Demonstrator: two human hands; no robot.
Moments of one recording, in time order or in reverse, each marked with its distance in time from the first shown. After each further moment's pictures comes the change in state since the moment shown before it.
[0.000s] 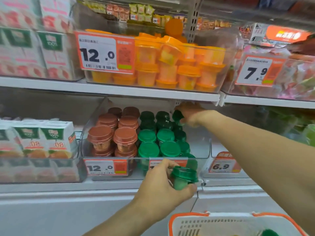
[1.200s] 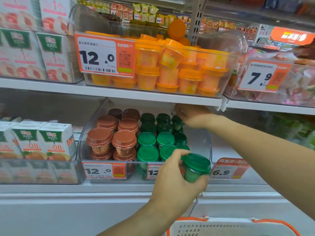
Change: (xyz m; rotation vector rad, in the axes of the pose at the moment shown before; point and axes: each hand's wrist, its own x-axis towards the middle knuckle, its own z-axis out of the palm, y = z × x) left_hand 0.019 0.023 0.027 -0.126 0.143 0.138; right_hand -0.010 0.001 -0.006 0.226 0.190 -0.112
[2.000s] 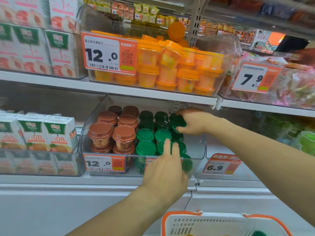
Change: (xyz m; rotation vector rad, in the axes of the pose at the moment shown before) left_hand 0.003 0.007 -0.011 0.946 -0.140 0.005; right_hand -0.025 -0.003 -0.005 -0.223 -0.174 -0.046
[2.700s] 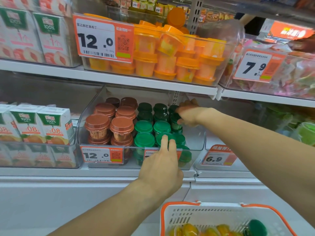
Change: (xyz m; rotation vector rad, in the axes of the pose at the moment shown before) left_hand 0.000 -0.007 0.011 0.074 -0.050 0.003; right_hand 0.030 0.005 0.022 -0.326 -0.134 0.018
